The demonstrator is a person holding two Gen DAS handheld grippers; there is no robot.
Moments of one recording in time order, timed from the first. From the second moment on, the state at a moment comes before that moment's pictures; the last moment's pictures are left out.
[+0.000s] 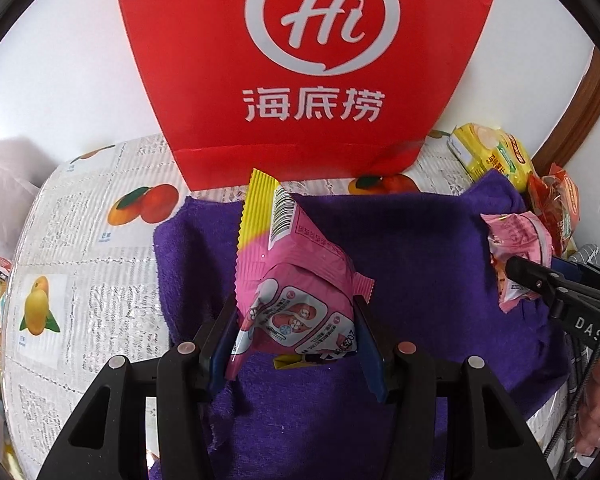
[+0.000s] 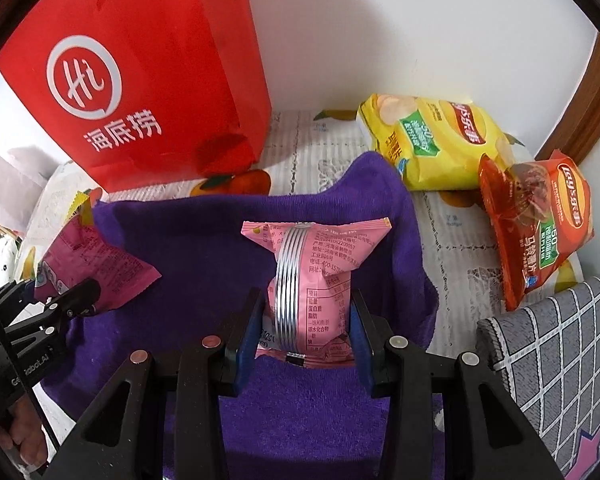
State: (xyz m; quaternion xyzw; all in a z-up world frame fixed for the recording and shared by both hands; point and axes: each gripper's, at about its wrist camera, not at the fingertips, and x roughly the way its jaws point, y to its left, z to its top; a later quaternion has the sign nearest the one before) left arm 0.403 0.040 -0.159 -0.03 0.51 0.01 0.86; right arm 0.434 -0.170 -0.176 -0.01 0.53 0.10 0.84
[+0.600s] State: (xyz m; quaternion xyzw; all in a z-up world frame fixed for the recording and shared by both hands) left arm 0.403 0.042 -0.162 -0.05 0.52 0.00 0.85; right arm 0.441 -0.167 -0.194 -0.04 0.56 0.09 0.82
